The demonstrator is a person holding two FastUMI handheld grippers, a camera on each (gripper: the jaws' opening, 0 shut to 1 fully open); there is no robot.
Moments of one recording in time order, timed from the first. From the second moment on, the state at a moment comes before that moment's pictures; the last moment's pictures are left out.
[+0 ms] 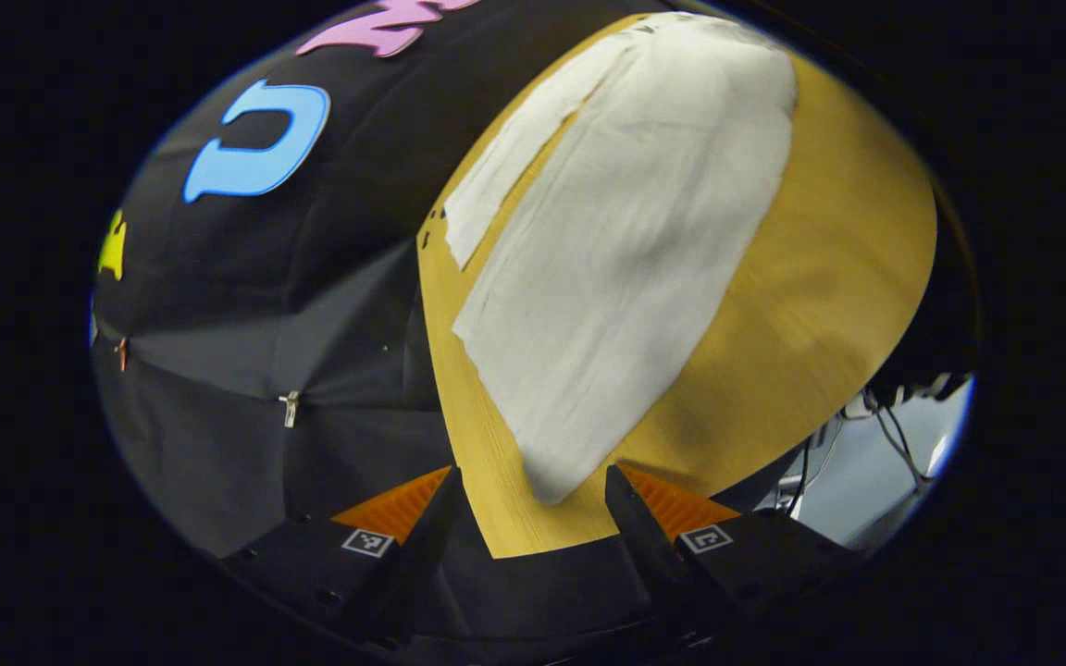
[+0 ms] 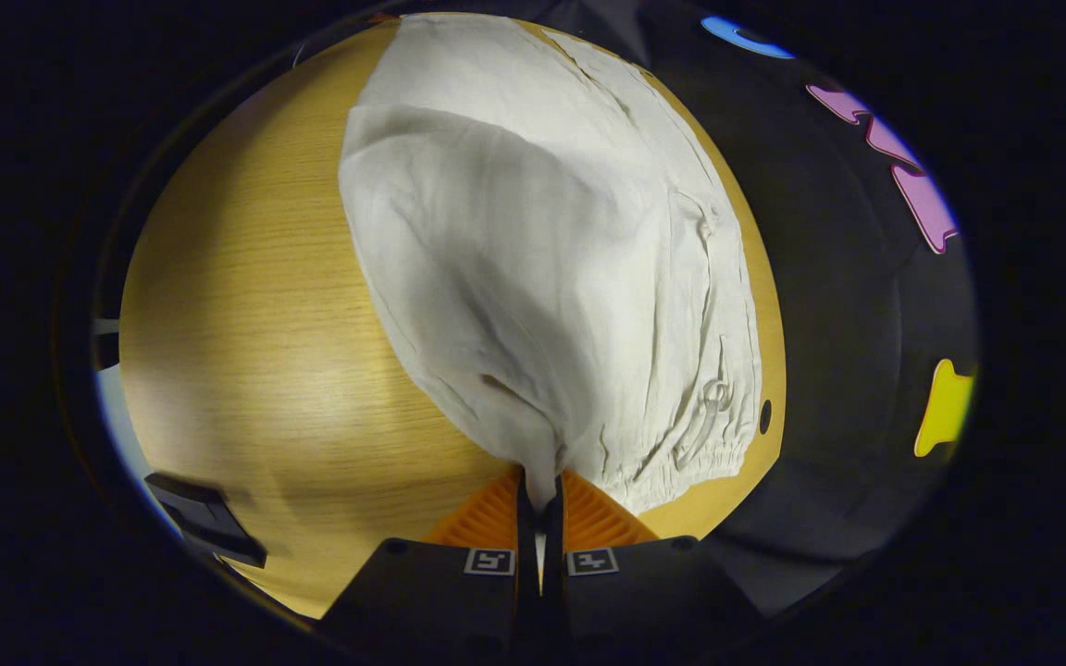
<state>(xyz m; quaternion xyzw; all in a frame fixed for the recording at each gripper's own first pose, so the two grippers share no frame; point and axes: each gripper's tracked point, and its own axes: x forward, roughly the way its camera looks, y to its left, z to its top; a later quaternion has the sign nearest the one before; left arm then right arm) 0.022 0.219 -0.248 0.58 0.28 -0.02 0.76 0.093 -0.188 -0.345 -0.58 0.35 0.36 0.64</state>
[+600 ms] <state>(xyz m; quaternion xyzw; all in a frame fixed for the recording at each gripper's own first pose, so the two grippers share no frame) 0.087 0.199 -0.246 0.68 0.24 -0.15 0.68 0.092 -0.188 -0.345 -0.59 0.34 0.36 0.63</state>
